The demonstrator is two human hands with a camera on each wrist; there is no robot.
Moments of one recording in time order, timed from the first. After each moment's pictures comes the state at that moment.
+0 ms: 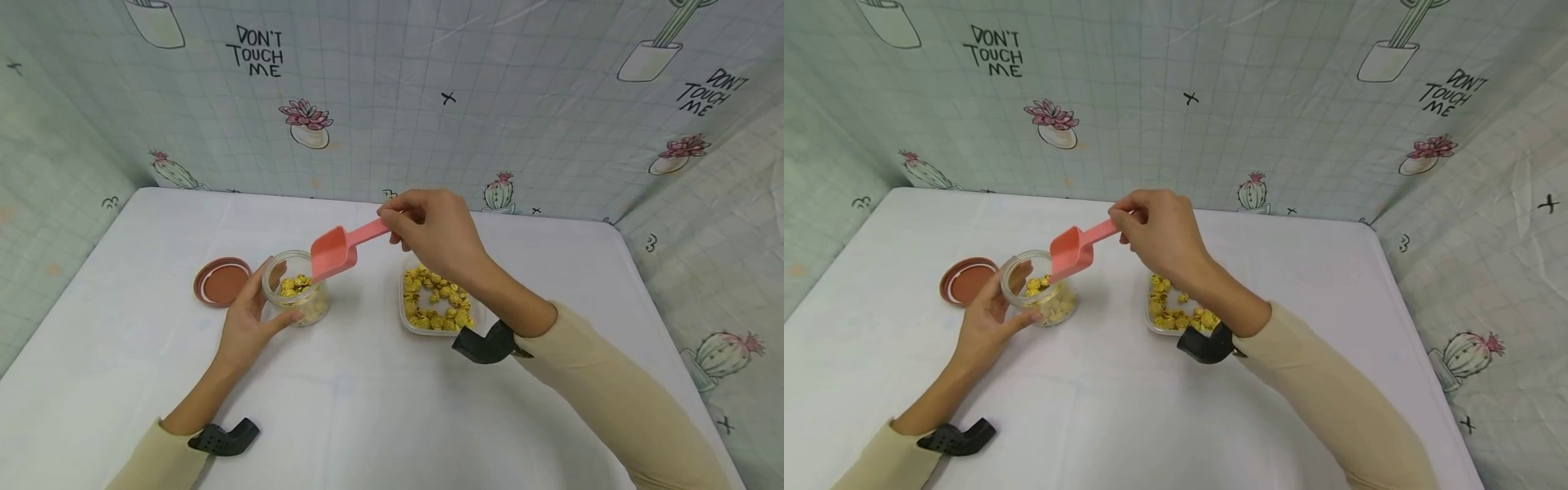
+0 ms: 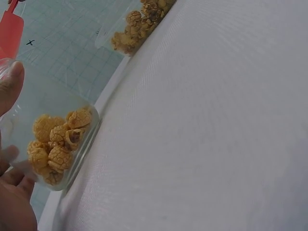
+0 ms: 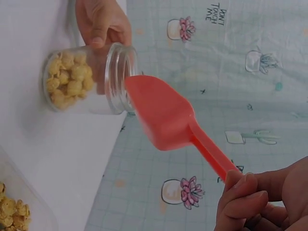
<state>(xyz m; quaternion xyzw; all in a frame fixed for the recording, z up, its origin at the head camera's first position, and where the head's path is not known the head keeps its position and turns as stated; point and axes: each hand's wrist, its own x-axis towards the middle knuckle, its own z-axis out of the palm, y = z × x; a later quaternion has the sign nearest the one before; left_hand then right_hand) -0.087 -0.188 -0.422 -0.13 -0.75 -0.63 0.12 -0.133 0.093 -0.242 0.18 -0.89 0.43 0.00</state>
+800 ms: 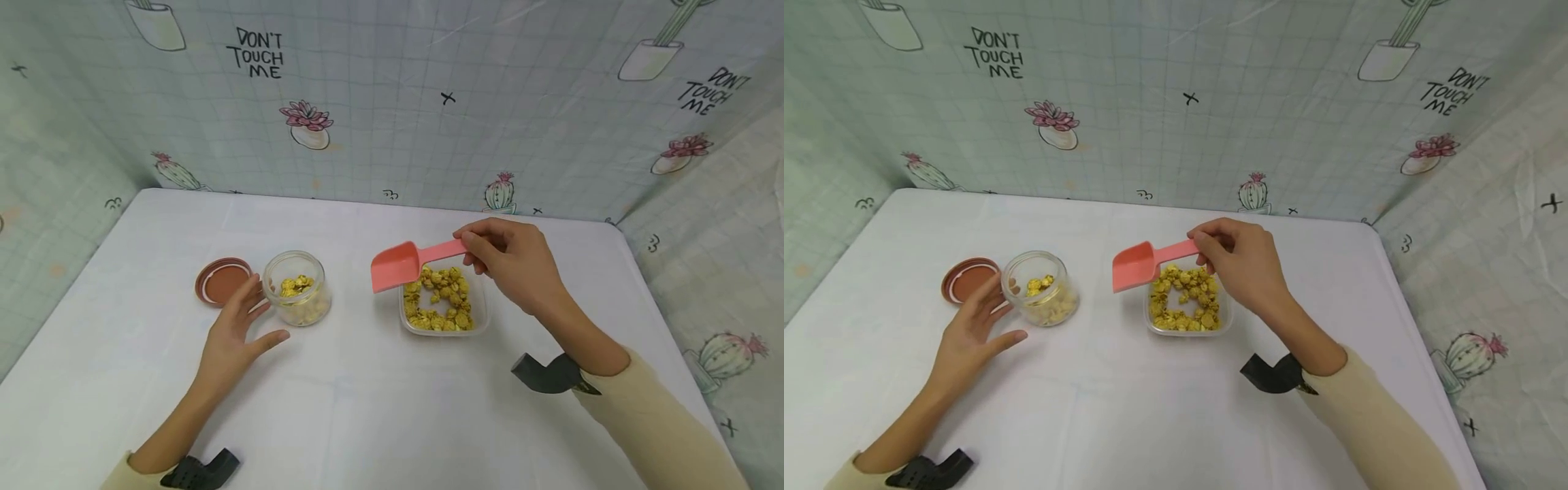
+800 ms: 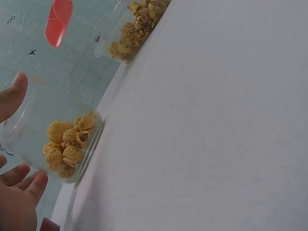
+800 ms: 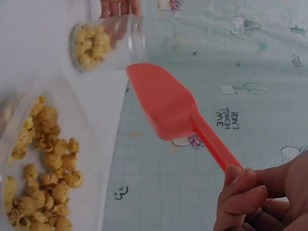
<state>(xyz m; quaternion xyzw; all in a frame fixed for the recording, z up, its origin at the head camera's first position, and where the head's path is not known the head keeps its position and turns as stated) -0.054 -0.197 -0.412 -0.11 -0.77 -0.62 0.10 -0.116 0.179 -0.271 0.10 -0.90 0.43 0.01</state>
